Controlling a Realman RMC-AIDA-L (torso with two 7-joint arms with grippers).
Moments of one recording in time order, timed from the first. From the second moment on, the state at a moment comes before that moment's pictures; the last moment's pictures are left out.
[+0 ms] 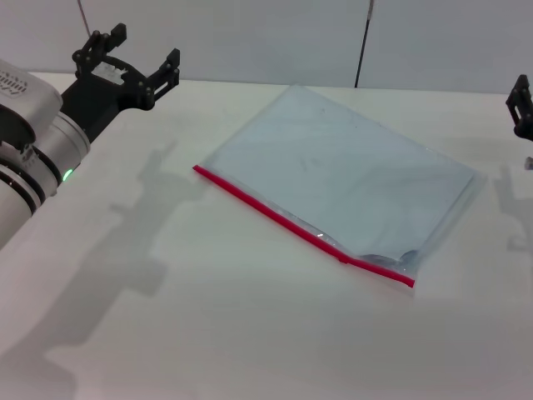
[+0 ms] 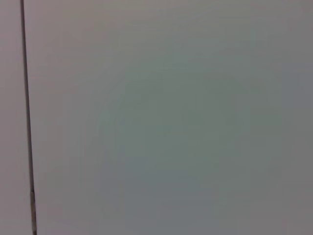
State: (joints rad) left arm -0.38 -2.04 1.60 0.67 -2.90 -0.74 2.81; right arm 0.44 2.03 -2.29 -0.62 -1.83 0.88 2.77
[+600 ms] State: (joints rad) left arm -0.38 -2.04 1.60 0.67 -2.90 -0.74 2.81; right arm 0.44 2.03 -2.29 -0.62 -1.83 0.88 2.77
